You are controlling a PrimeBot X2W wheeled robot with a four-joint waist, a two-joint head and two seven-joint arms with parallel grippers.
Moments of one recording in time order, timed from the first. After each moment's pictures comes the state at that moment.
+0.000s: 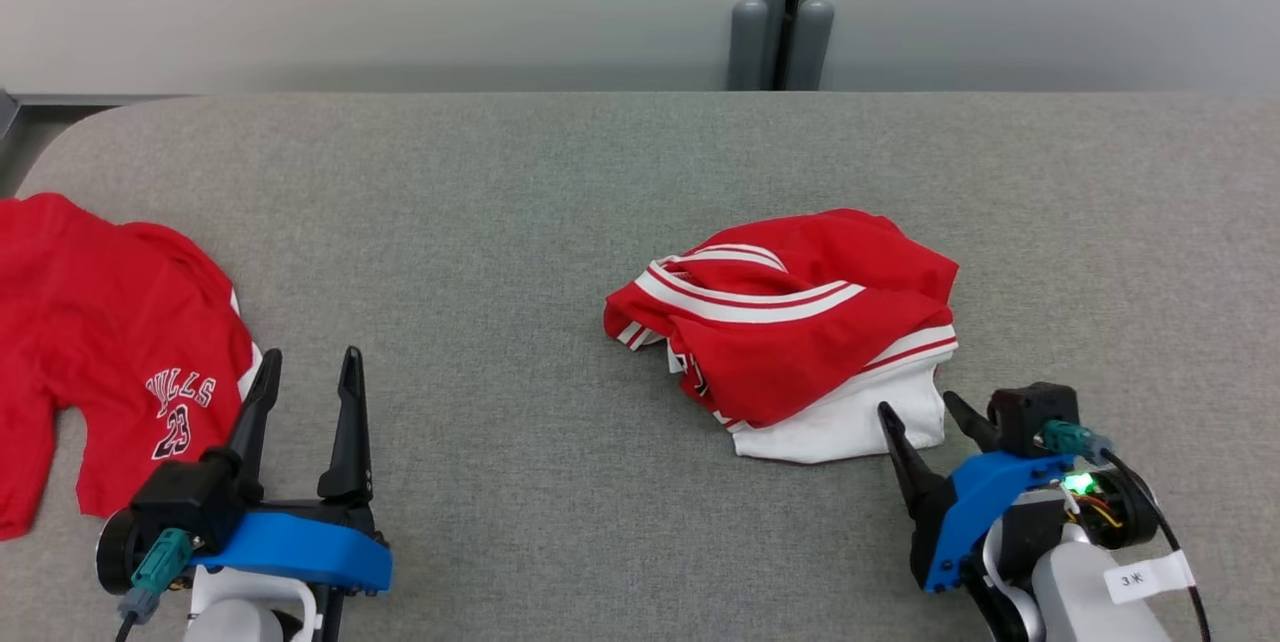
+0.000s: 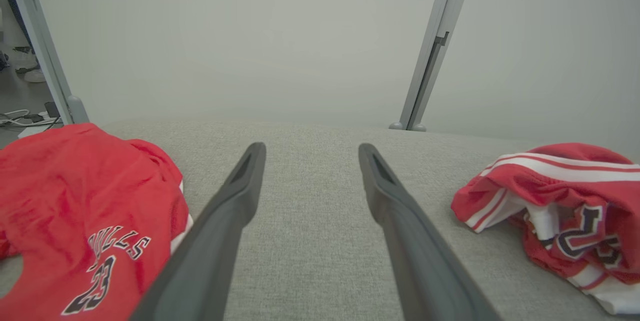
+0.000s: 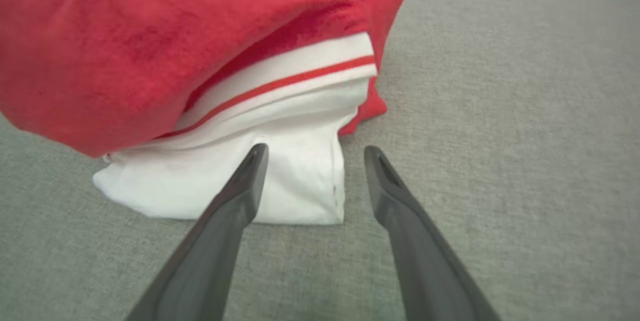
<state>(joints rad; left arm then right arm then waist) -0.12 0.22 -0.16 0.26 -0.36 -0.06 -0.26 -0.26 -0.05 0.04 0.48 0.10 0.13 0.08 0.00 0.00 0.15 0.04</state>
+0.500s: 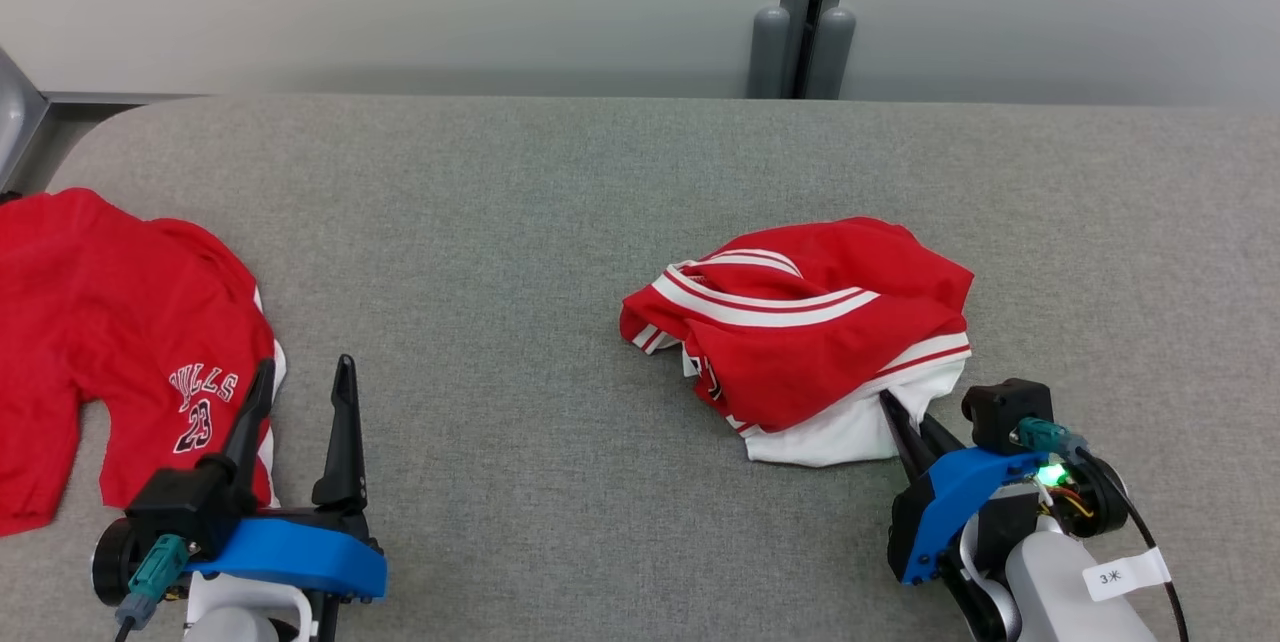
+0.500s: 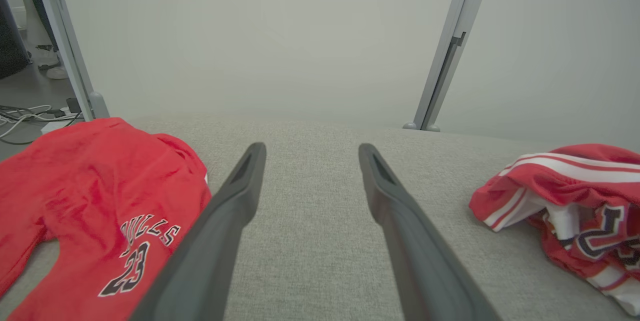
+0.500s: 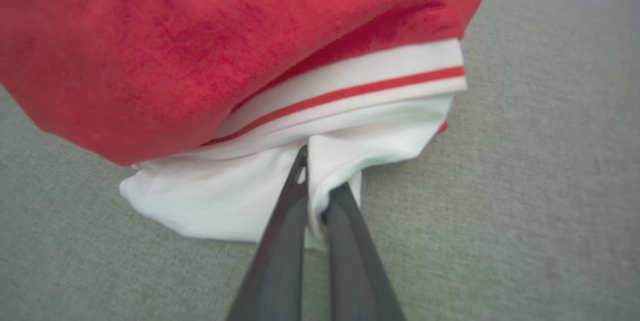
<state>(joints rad) -0.12 0.21 -0.14 0.28 -0.35 -0.07 -0.26 -0.34 -0.05 0.11 0.64 0.12 0.13 -0.01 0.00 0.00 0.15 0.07</state>
